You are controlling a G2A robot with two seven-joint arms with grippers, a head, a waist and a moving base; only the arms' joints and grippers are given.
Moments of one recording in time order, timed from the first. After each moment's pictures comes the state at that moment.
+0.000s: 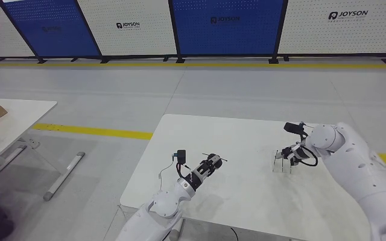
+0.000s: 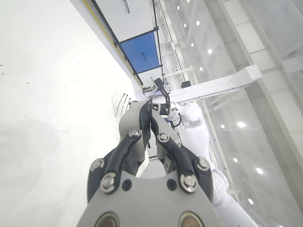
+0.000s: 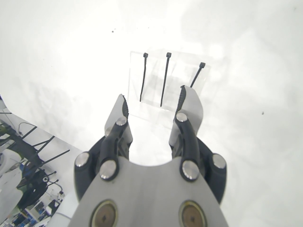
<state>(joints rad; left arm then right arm) 1.52 -1.22 -1.11 -1.64 -0.16 -0.18 -0.11 -0.46 -1.21 0.63 -0.69 -0.34 0.08 1.19</state>
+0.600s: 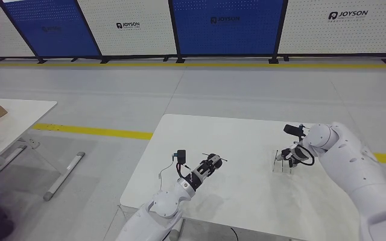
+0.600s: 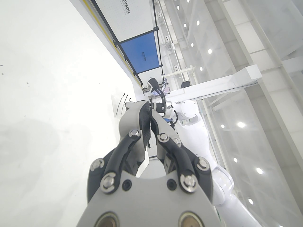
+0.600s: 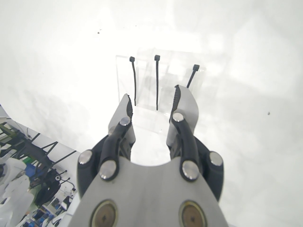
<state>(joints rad) 1.52 -1.22 -1.11 -1.64 -0.16 -0.18 -0.11 -0.41 -1.29 0.59 -0.51 -0.33 0.07 1.19</state>
